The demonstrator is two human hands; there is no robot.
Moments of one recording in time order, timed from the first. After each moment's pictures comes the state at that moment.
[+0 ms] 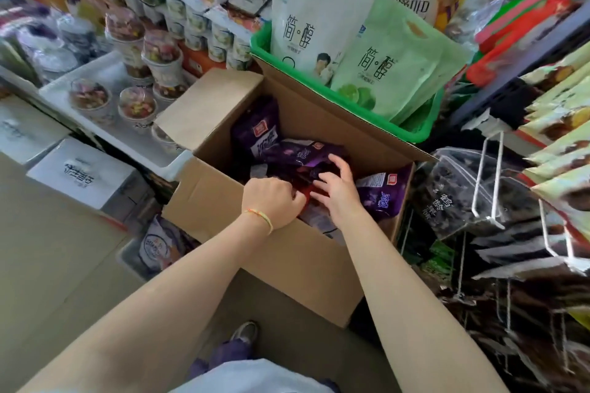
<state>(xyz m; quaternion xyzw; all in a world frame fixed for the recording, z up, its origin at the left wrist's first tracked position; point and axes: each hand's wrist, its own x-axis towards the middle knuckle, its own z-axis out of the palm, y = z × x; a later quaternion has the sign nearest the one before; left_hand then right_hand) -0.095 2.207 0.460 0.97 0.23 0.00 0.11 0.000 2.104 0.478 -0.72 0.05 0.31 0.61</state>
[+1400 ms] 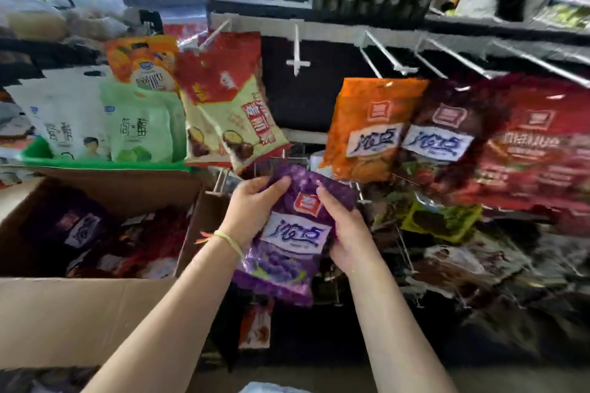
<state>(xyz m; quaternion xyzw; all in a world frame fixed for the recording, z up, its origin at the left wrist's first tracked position) -0.031 1.843 0.635 0.63 0.08 0.03 0.77 -0.020 1.690 0.620 -0.51 0.10 0.12 0.84</state>
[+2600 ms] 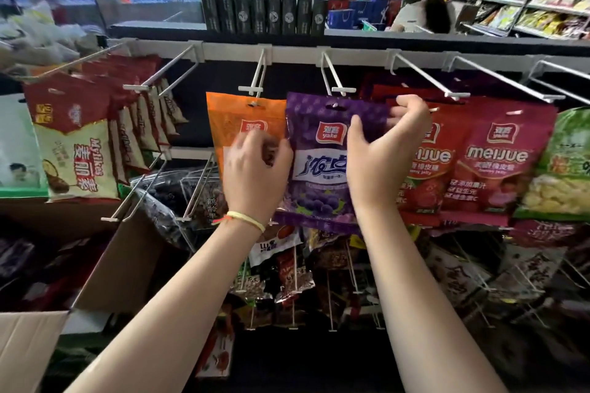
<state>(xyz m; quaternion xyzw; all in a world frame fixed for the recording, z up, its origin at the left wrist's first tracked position) 0.044 1.646 0.697 0.83 0.05 0.41 0.36 0.071 1.498 0.727 -0.74 0.00 -0.51 0.45</state>
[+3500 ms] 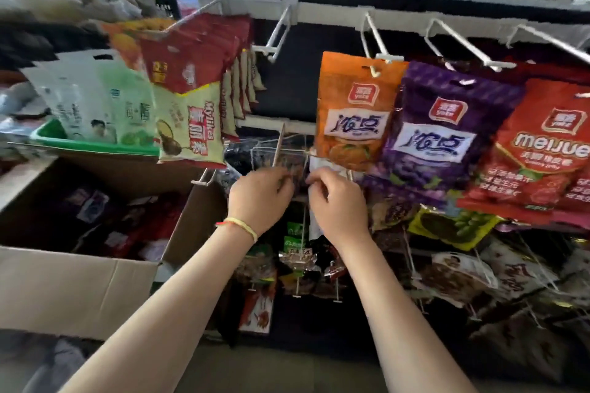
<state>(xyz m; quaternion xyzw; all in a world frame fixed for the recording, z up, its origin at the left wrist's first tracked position) 0.010 1.792 0.623 0.96 0.03 0.19 0.23 0.027 1.641 0.622 -0.89 -0.19 -0.16 0.39</state>
